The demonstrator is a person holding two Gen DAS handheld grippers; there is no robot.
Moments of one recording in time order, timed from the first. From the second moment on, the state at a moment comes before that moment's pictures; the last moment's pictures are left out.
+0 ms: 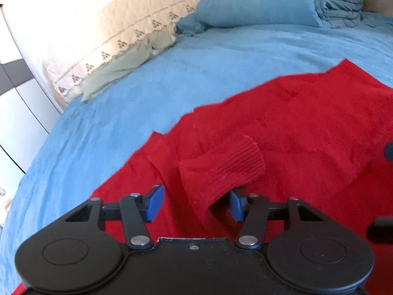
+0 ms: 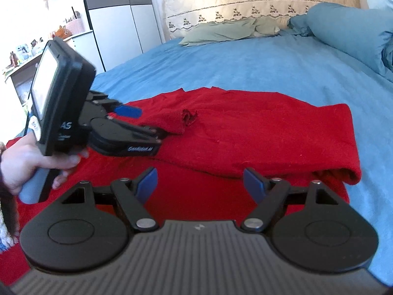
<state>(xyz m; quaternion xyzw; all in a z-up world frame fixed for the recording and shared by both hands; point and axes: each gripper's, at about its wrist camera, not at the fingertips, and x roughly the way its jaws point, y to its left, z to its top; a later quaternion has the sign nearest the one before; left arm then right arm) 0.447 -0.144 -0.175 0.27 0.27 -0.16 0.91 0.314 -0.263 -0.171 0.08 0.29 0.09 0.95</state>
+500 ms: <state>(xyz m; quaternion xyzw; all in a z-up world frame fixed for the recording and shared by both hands) 0.478 -0.067 -0.174 -0.03 0.36 -0.13 0.92 0.321 -0.264 -0.176 0.10 0.28 0.09 0.95</state>
